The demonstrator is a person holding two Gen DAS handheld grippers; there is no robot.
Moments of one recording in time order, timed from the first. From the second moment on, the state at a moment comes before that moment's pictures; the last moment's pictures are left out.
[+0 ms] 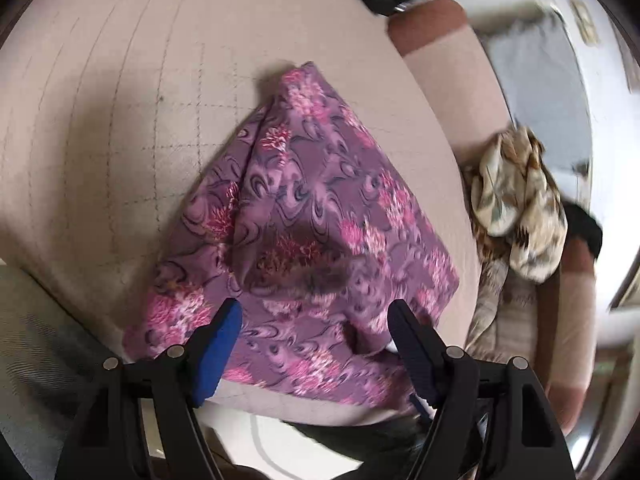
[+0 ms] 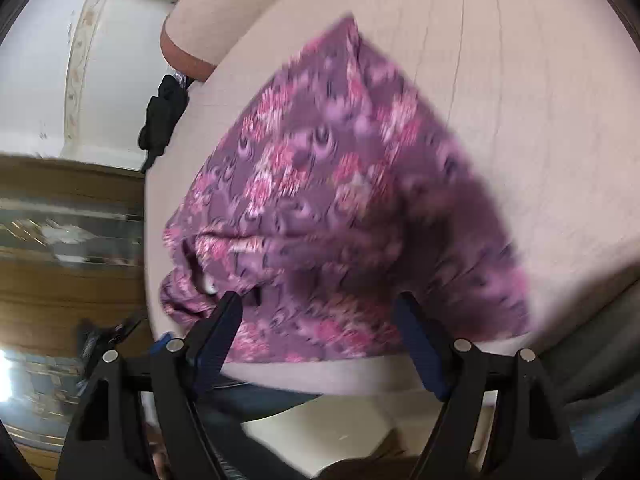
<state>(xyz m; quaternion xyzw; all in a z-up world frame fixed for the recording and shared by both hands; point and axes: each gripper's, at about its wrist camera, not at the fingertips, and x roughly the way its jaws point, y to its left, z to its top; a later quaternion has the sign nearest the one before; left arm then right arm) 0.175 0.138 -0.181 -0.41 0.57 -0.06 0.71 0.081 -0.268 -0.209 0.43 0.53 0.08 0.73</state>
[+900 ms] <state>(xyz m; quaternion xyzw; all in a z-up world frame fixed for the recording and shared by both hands) 0.156 0.125 -0.211 -0.39 0.60 -0.06 0.70 0.090 -0.277 -0.231 0.39 0.55 0.01 0.74</state>
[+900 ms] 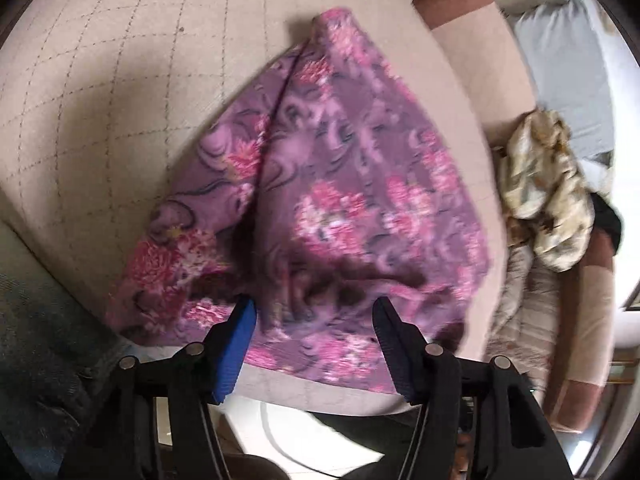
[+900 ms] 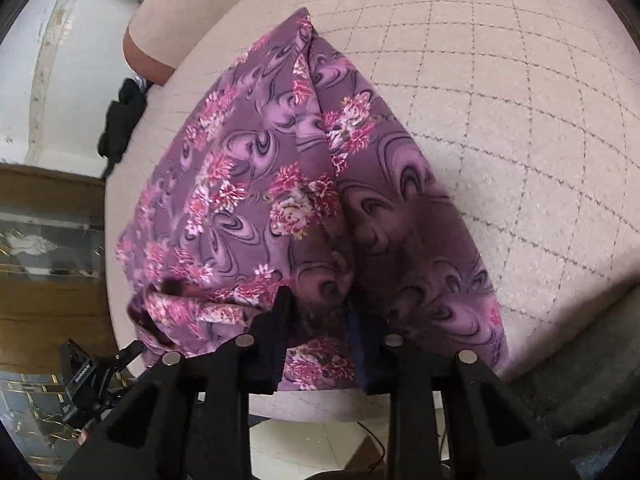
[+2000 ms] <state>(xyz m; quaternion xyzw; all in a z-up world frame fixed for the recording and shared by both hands) 0.143 0.099 -0.183 -0.11 0.54 -0.04 0.84 0.083 -0.276 -0.199 0.25 0.56 -0.04 0.79</state>
